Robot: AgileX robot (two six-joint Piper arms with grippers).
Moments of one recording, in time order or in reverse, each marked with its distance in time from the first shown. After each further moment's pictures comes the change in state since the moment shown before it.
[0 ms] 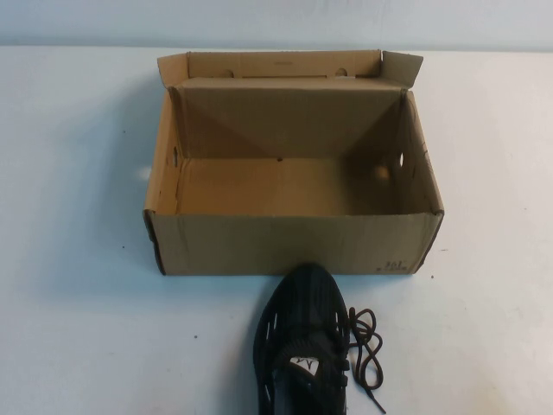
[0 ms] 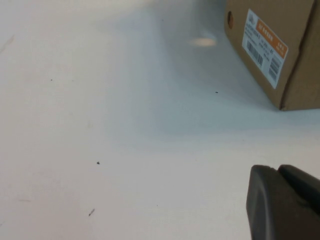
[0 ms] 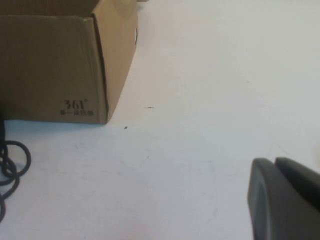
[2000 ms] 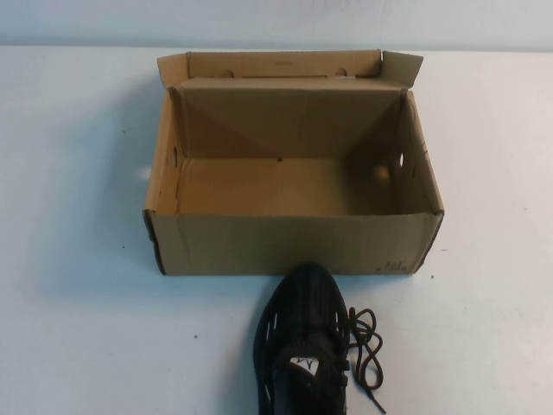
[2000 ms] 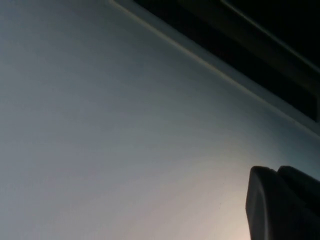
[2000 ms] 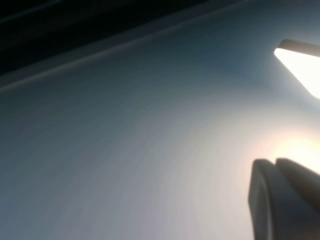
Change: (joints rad) right arm 0.000 0.003 -0.481 0.021 -0.855 0.257; left arm 0.000 -0.002 -0.416 -0.204 -0.961 -0.253
